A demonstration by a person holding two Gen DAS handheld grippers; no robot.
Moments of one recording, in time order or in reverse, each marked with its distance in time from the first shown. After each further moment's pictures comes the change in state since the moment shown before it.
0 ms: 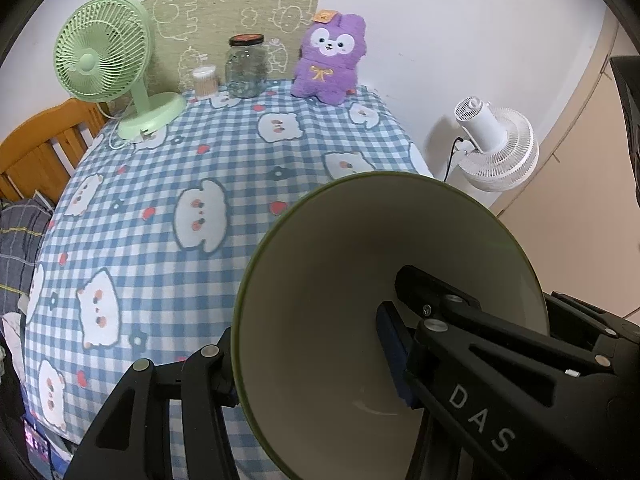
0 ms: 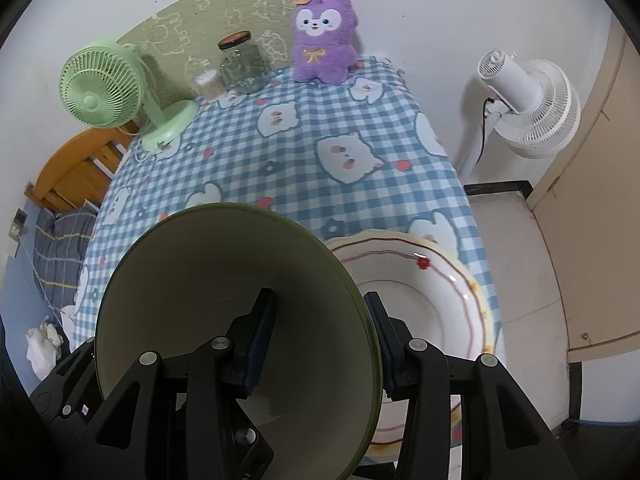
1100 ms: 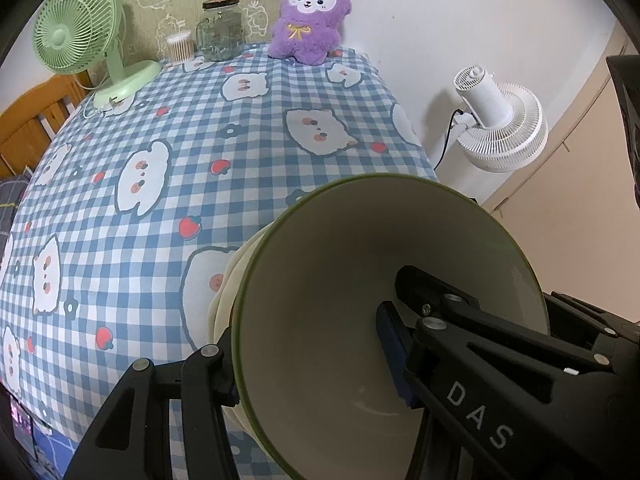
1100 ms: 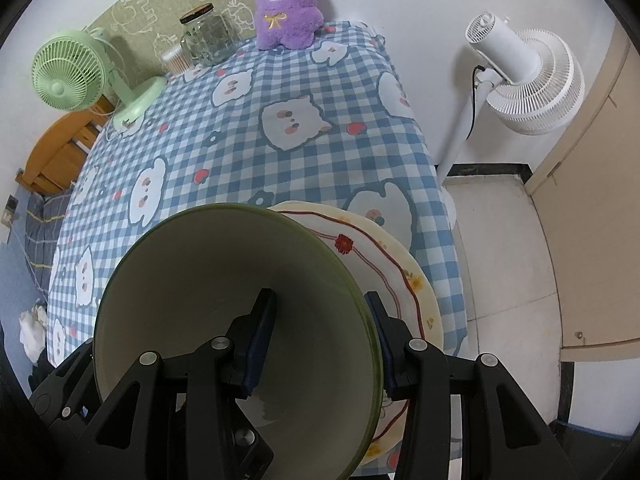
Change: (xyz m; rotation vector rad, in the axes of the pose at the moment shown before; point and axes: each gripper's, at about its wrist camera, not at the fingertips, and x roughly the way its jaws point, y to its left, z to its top) left arm 0.057 -0.059 -0.012 -0.048 0.075 0.014; right arm 0.042 -0.067 -0.003 -0.021 0.082 0.002
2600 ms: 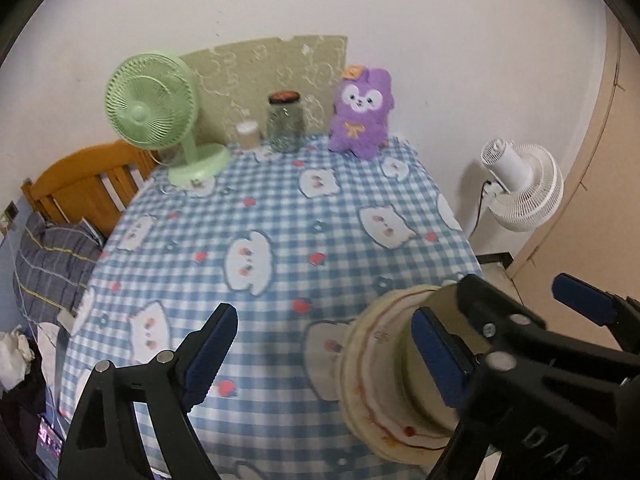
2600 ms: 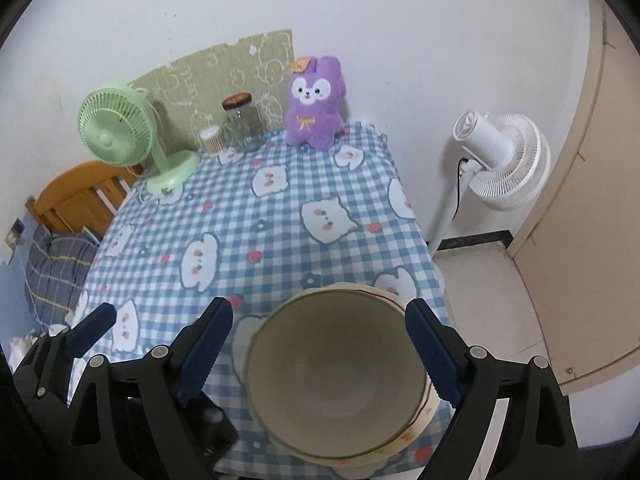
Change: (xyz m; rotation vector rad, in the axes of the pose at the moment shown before) left arm -0.103 0.060 0.009 0.031 -0.271 0.158; right arm -0.109 0.075 -0.008 -0.010 -0.318 -0.053
